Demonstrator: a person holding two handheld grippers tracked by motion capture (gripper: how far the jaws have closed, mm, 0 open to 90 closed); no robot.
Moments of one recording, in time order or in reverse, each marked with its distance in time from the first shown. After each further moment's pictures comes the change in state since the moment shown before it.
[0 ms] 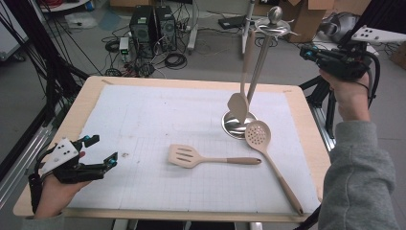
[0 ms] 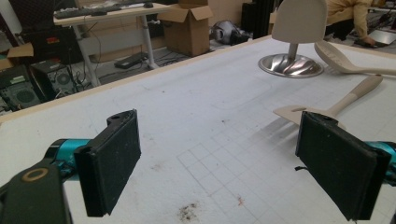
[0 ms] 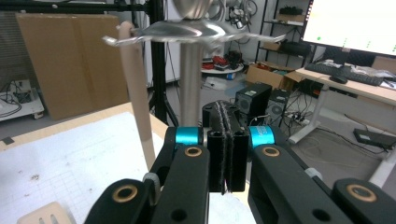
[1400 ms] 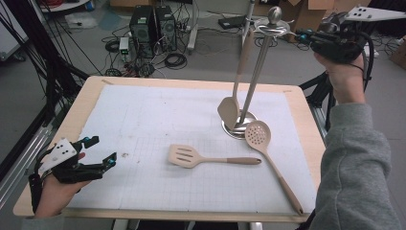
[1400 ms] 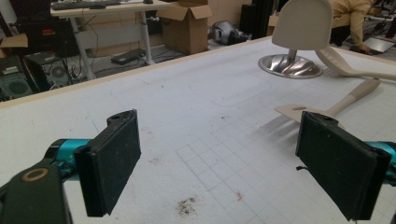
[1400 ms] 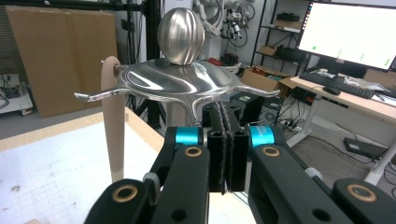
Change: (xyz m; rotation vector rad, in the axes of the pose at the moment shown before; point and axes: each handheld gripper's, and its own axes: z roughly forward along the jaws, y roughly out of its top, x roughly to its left) left arm 0.006 -0.008 0.002 0.009 -0.008 -0.037; right arm -0.002 0.032 0.024 -0.005 -0.011 -0.065
